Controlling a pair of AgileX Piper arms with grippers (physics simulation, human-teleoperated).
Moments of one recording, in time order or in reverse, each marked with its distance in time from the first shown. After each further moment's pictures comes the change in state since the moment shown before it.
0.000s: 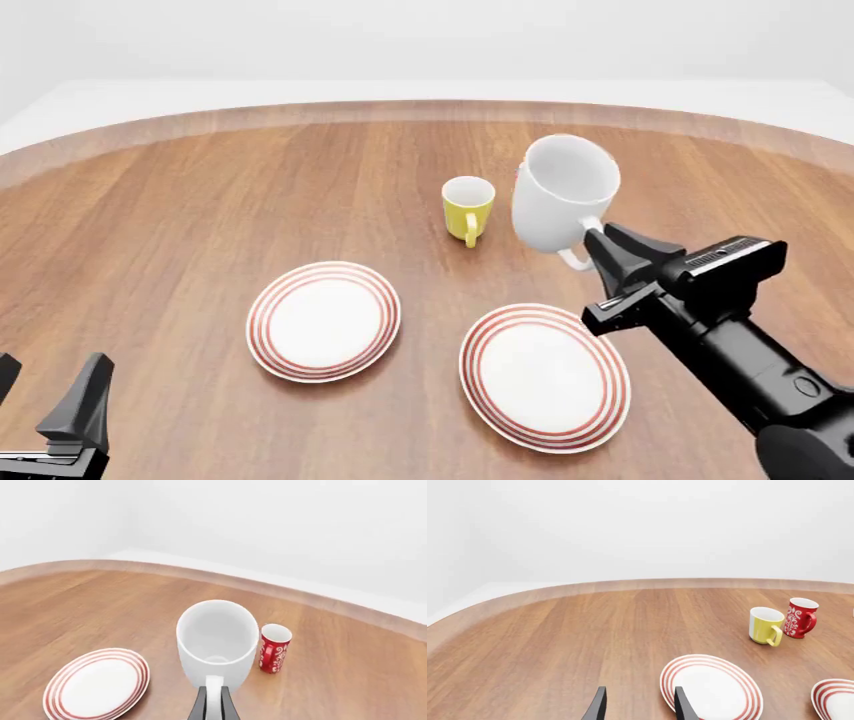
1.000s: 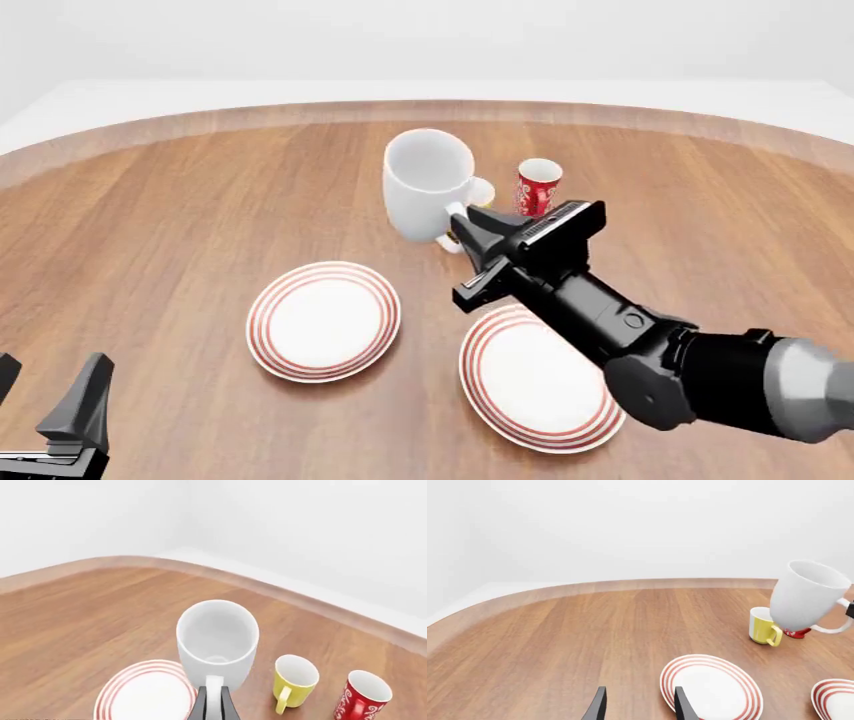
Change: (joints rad) left arm 0.000 0.000 0.000 0.000 0.000; right arm 0.240 0.405 -0.283 -0.120 -0.029
